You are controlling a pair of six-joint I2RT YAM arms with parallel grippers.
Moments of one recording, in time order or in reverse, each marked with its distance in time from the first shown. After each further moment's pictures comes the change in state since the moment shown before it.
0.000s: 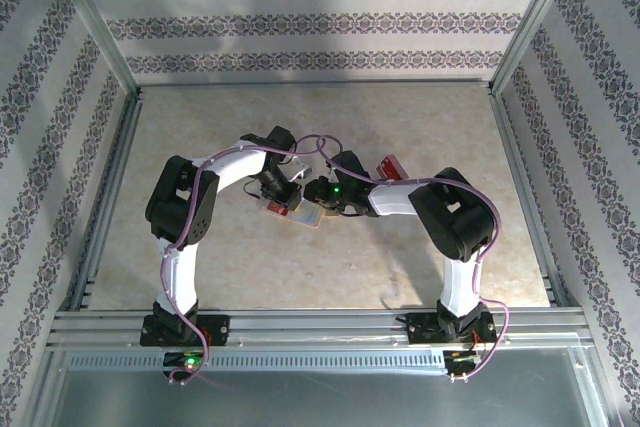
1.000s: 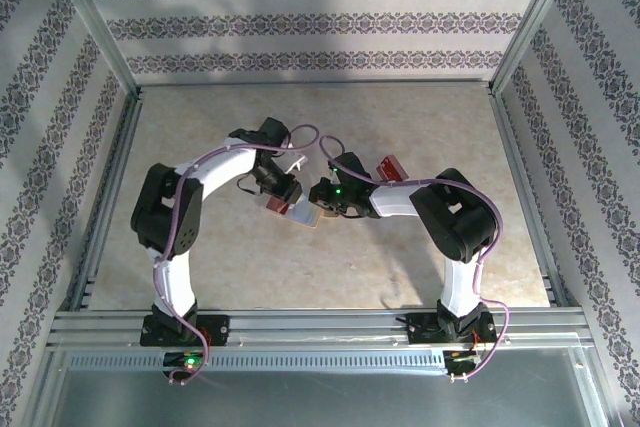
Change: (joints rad) left arm 0.021 -0.138 -0.021 0.002 0.008 -0.022; right arm 0.000 -0.010 -0.017 -0.007 -0.001 0.019
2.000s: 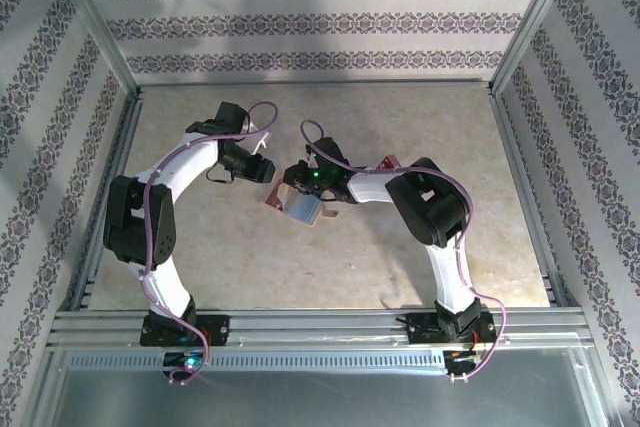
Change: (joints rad) left arm 0.196 -0.118 -0.051 0.052 -0.005 -0.010; right arm 0.031 0.212 0.286 0.064 -0.060 0.111
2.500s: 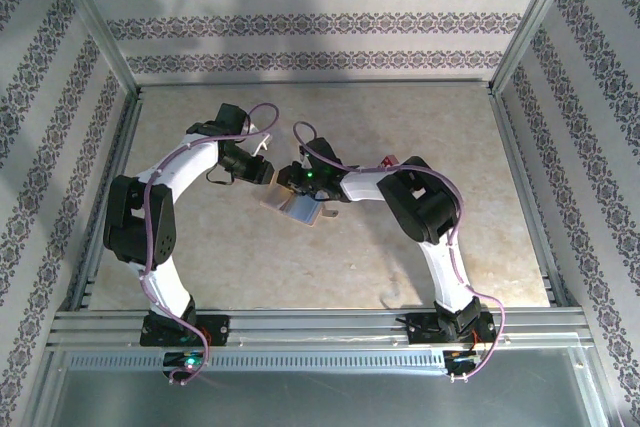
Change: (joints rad) left arm 0.000 0.001 -0.013 0.003 0.034 0.014; right arm 0.018 0.059 0.066 -0.026 0.005 -0.008
